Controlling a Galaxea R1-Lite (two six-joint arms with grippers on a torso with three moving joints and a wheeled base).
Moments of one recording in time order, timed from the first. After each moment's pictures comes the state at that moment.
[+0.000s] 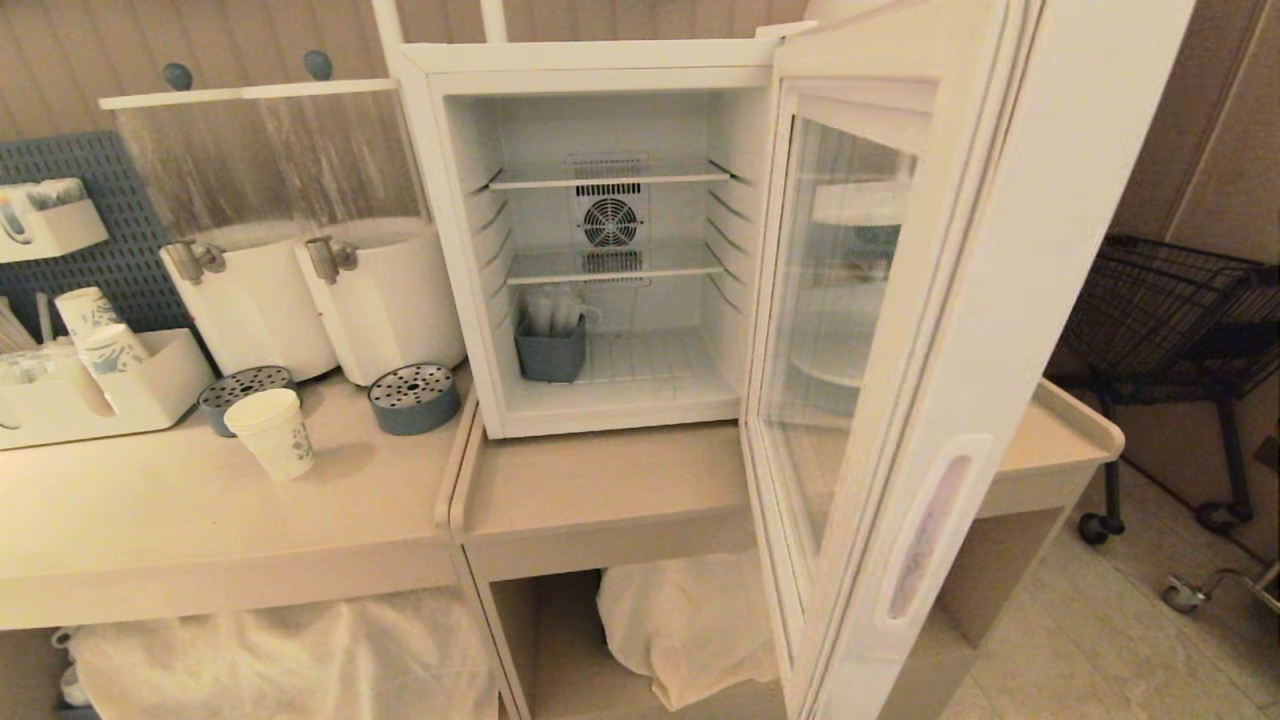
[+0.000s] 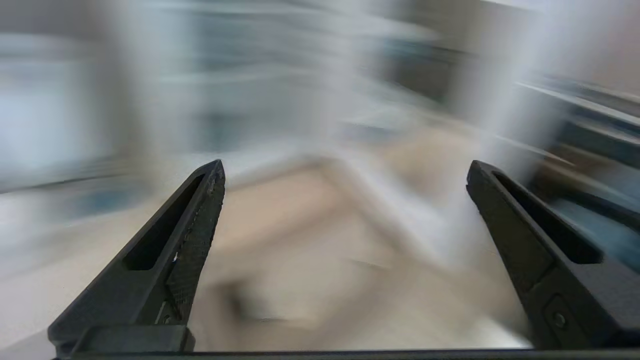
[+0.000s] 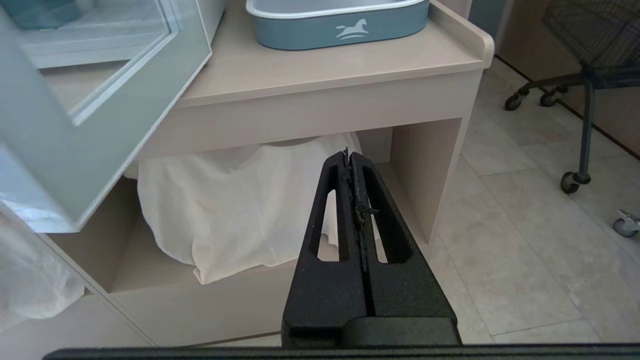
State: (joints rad) left arm -0.20 0.57 -0.91 0.24 -0.31 -0.14; right arm 0.00 0.00 -0.04 0.08 -0.01 0.01
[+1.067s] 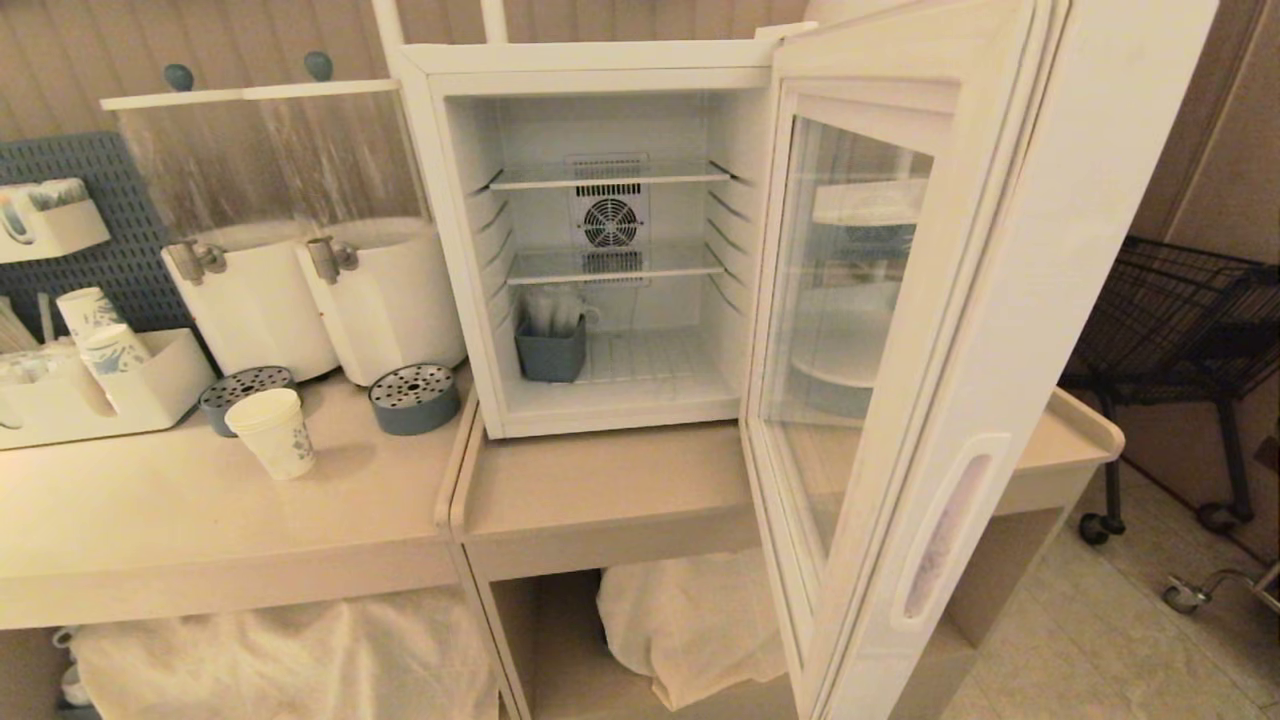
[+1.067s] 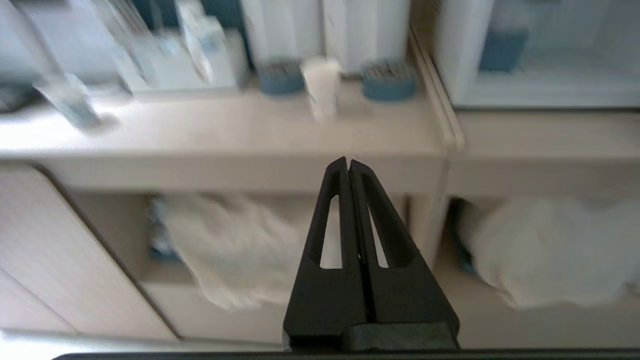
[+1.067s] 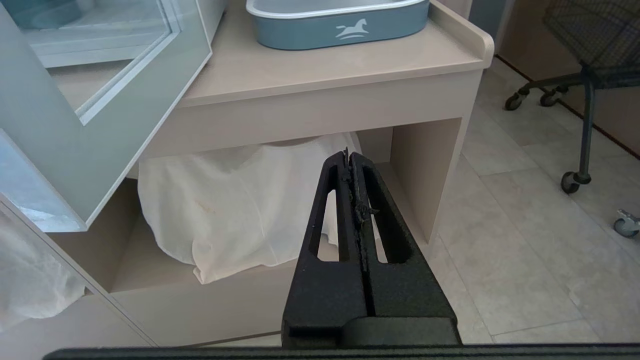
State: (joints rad) left arm 0.01 0.05 -0.81 0.74 0.21 0.04; right arm 0.00 0.00 -0.04 0.08 -0.01 0.01
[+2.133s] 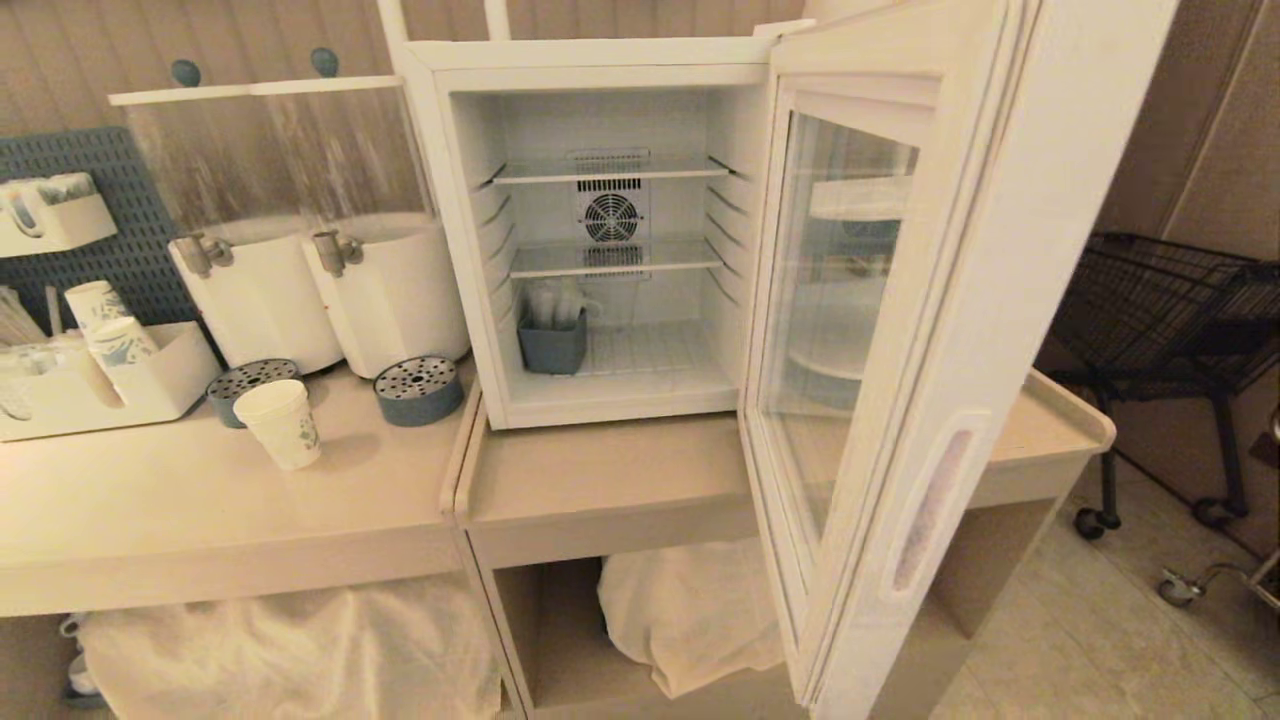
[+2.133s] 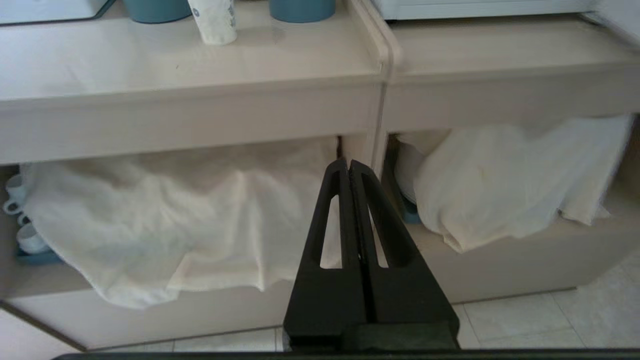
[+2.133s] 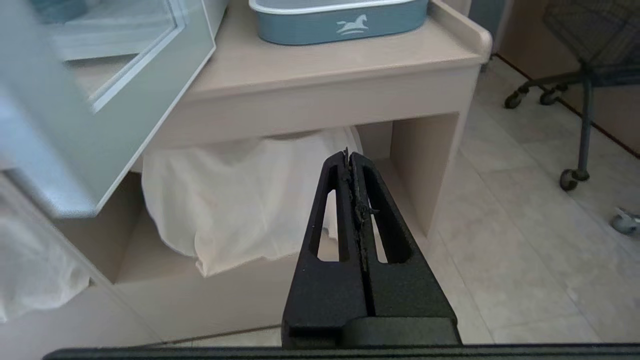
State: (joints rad) left arm 0.01 0.00 -0.05 0.12 0.00 -0.01; right arm 0.00 0.00 -0.04 0.08 -0.01 0.01
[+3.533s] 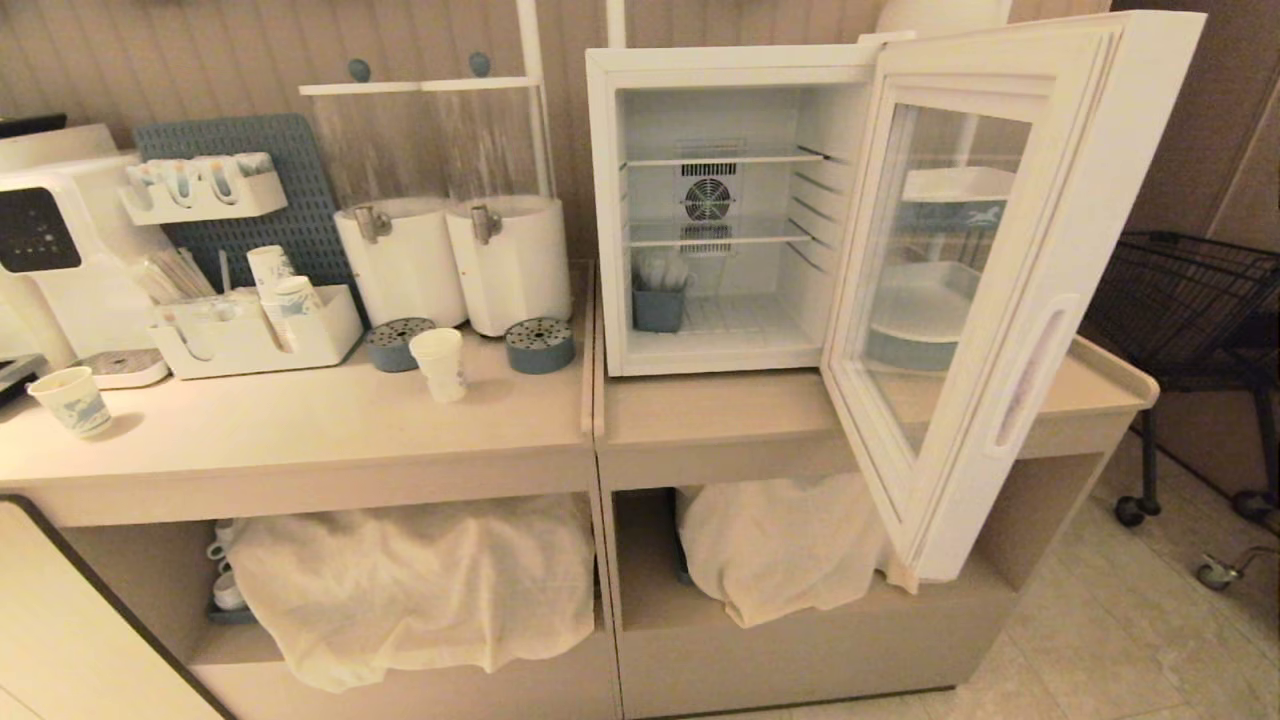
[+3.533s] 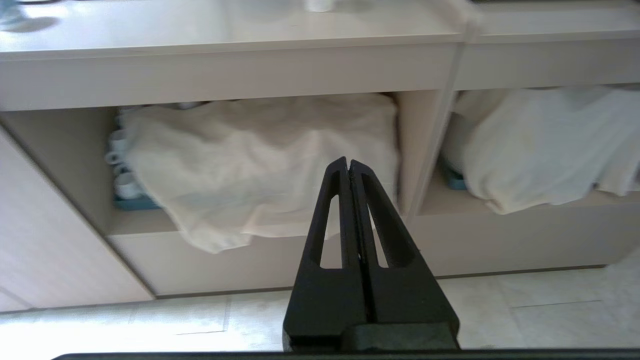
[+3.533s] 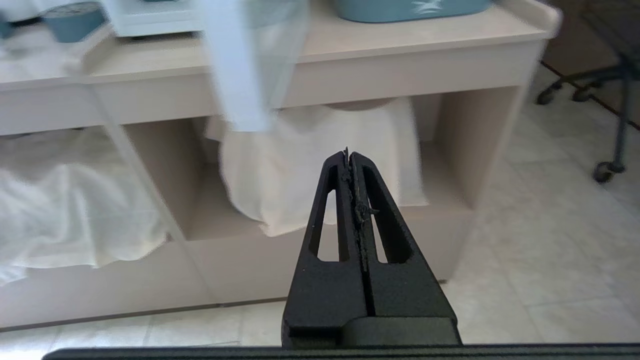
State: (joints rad) left arm 0.01 0.00 -0.05 0.11 0.00 -0.01; right arm 0.00 0.00 -0.04 0.08 -0.01 0.01
